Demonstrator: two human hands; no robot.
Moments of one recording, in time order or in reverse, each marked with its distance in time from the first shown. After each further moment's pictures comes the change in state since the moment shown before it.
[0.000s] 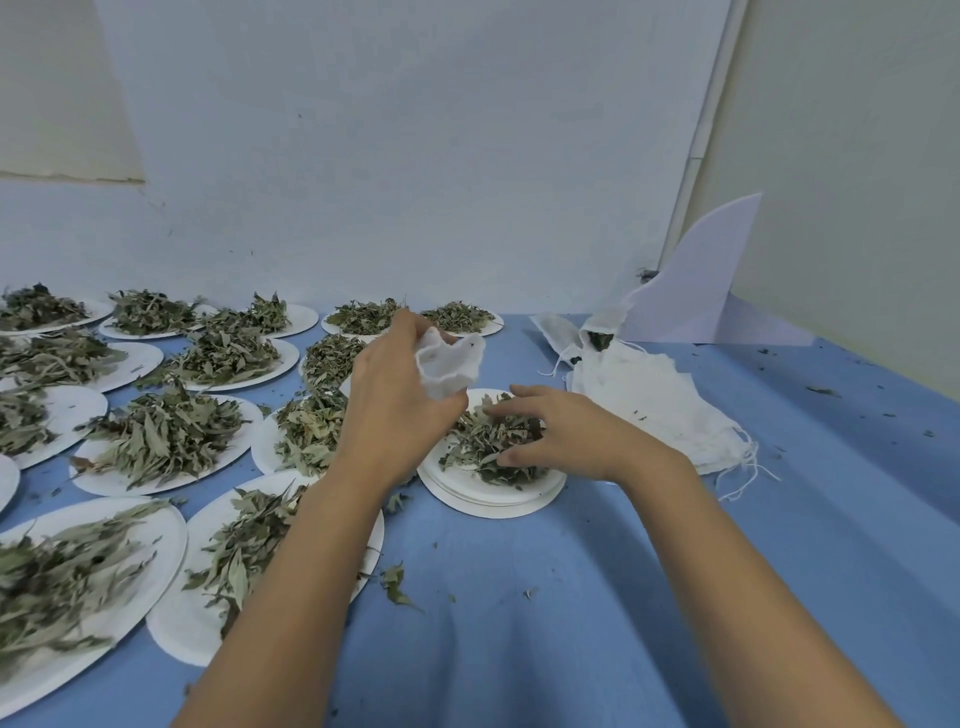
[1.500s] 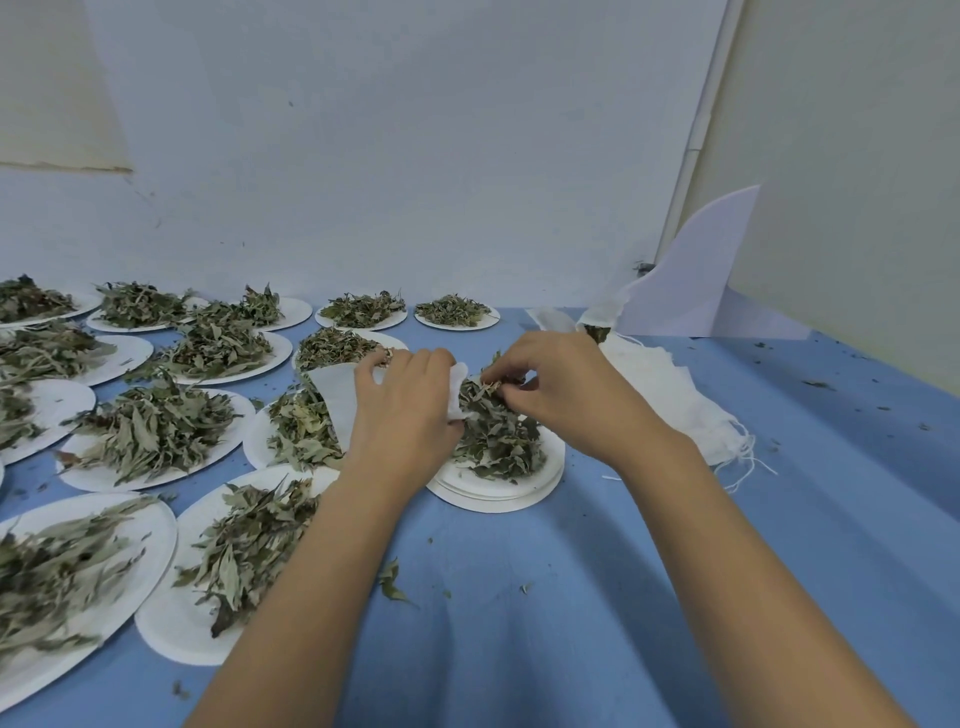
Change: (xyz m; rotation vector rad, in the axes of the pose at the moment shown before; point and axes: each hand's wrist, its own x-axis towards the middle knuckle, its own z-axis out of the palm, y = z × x) left_hand 0.002 -0.031 0.026 0.753 -0.103 0.165; right_hand -0.012 -0.034 -0.019 -0.018 0.378 -0.213
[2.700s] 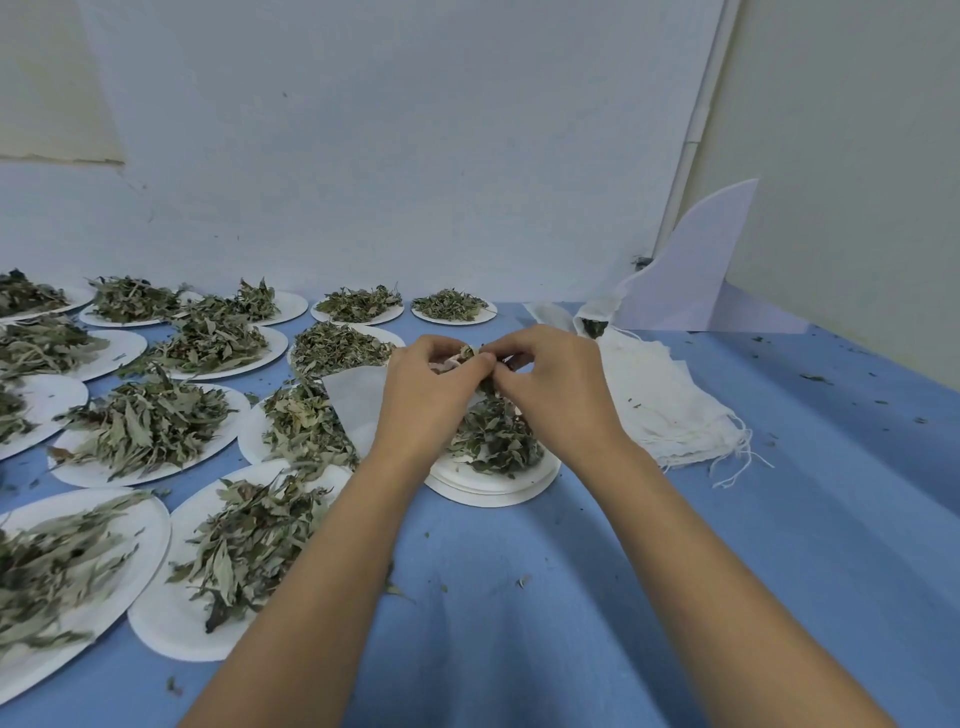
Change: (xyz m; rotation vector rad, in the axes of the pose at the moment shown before) left_hand 0.009 0.030 -0.019 -1.135 -0.081 -0.565; right_hand 0.002 -0.003 0.024 0.183 0.322 0.153
